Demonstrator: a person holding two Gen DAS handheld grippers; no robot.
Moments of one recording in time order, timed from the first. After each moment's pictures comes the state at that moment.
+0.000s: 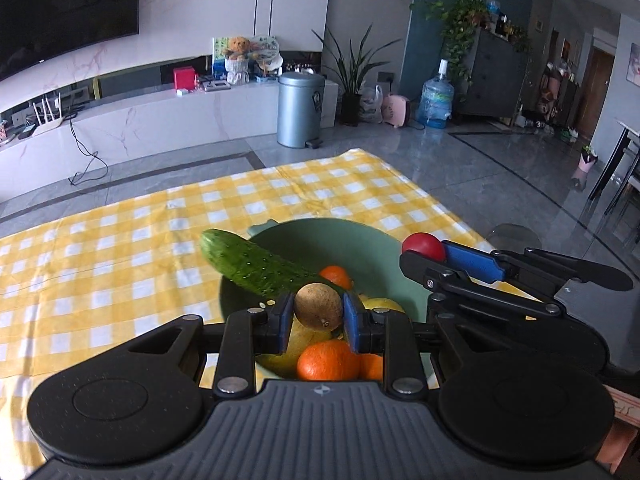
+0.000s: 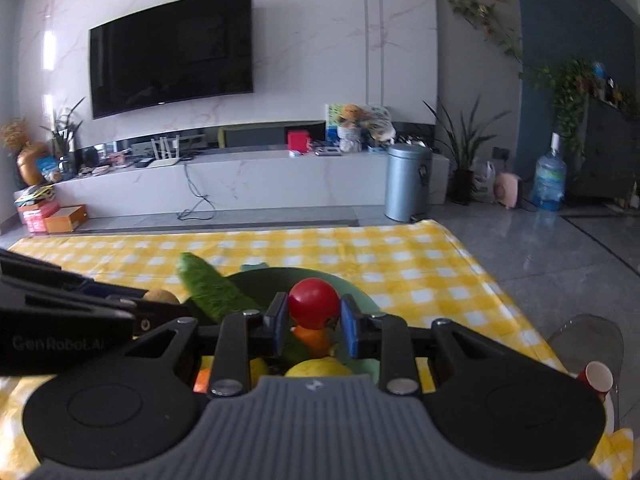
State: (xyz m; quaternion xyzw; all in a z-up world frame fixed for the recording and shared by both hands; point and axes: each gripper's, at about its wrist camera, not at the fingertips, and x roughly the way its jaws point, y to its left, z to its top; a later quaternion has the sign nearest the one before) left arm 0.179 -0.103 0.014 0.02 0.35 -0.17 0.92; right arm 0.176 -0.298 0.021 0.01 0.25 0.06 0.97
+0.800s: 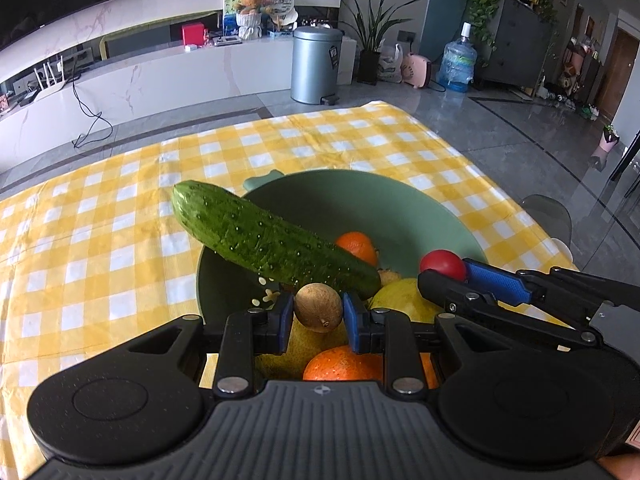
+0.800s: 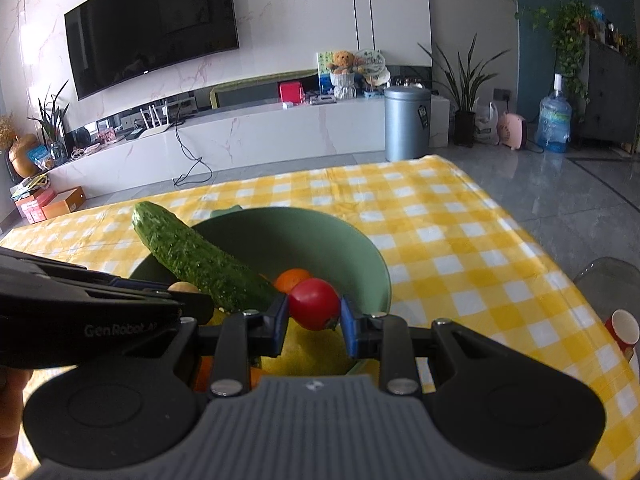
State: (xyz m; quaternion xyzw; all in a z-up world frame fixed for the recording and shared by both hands) left arm 0.219 -0.115 -0.032 0.03 0.41 -0.14 0.90; right arm 0.210 -0.306 -0.022 0.04 0.32 0.07 0.94
